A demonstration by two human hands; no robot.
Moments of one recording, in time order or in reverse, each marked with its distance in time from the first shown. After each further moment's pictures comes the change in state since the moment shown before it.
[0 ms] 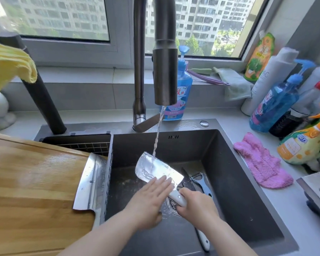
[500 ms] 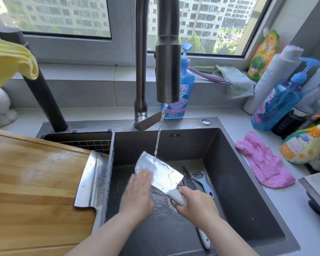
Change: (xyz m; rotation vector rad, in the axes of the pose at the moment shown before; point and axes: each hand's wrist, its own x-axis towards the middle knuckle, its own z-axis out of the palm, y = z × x) left_hand -0.005 -0.004 0.002 -0.186 0.229 -0.362; right_hand 0.001 0.000 0.005 0.033 0.055 0.013
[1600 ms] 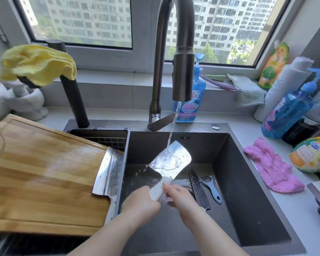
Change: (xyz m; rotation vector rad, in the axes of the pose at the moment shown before) left_hand -0.046 0.020 -0.054 -0.371 -0.307 -0.505; right_hand -0.010 -0.059 0.005 1.358 -0.215 0.256
